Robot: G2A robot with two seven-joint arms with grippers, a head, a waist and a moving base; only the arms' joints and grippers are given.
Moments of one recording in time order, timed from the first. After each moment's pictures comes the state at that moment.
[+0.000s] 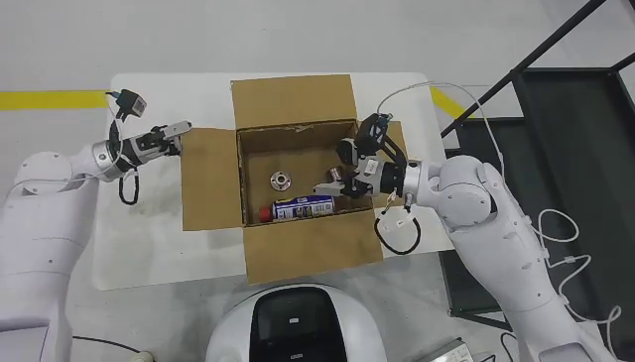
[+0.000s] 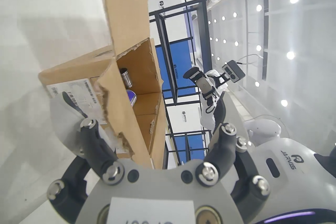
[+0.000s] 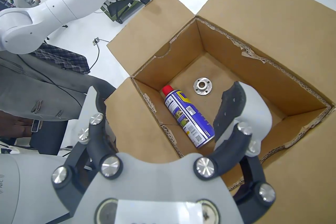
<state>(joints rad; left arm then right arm) 0.78 -1.06 -1.28 -0.90 -0.44 -0.49 -1.33 -1.26 -1.07 1.31 -1.86 -0.42 -0.51 0.82</state>
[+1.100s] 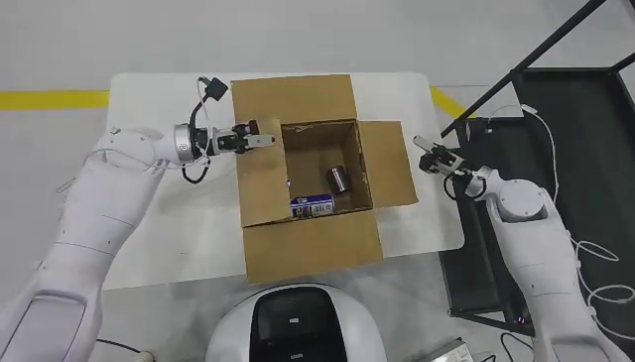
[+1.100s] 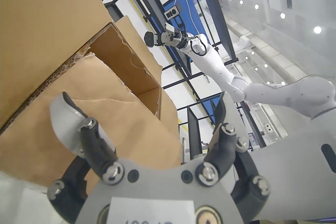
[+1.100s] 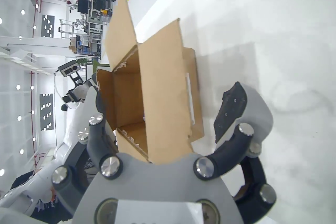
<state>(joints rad) 0.66 -1.16 -0.92 -0.98 -0.25 -0.70 -1.10 -1.27 -1.03 1.57 -1.20 0.08 -0.31 0.81</state>
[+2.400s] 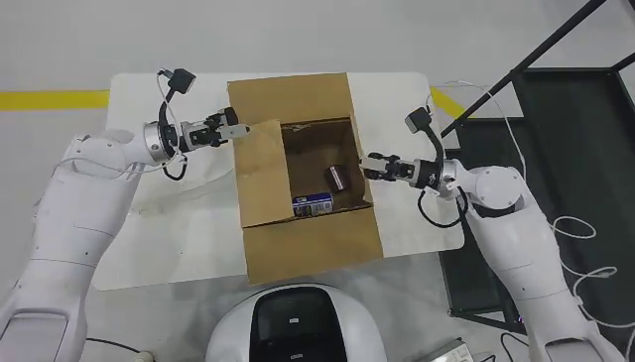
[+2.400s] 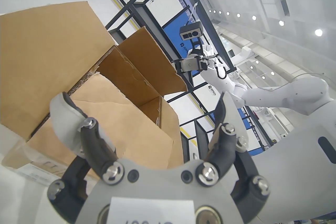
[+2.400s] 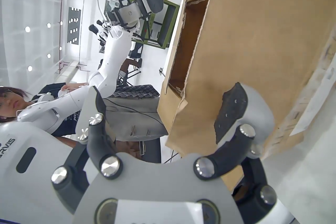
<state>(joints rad) 0.73 -1.10 -1.06 -1.09 -0.28 -0.74 -1.08 -1.26 -1.04 1.40 -1.58 0.21 -0.32 1.06</state>
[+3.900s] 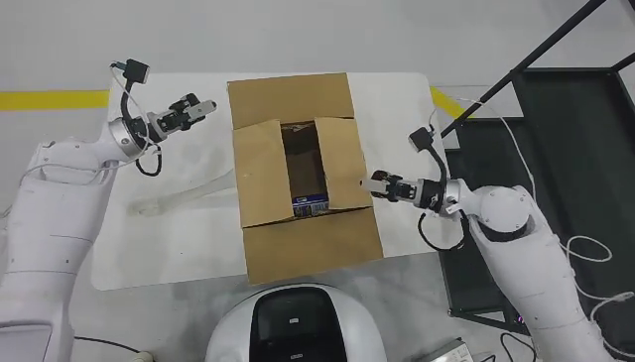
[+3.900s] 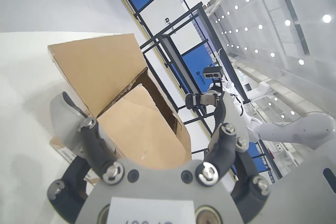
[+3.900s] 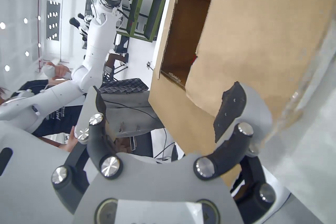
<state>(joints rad) 0.75 -1.06 -1.17 -1.06 -0.17 -0.67 -0.91 -1.49 -0.99 1.54 -1.76 0.19 -0.26 1.01</state>
